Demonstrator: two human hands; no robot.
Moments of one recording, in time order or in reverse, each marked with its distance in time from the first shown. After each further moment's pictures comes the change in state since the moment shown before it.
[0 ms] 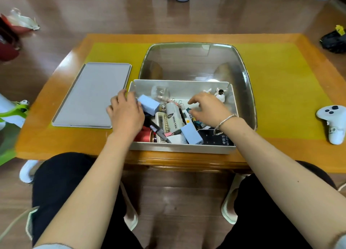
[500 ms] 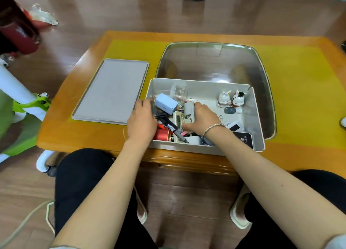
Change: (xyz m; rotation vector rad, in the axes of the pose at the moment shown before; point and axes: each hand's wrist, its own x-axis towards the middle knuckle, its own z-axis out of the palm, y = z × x) left_hand -0.014 -0.019 0.006 -0.157 -0.037 0.003; right_hand 0.014 -0.046 0.056 0.041 -0.091 0.185
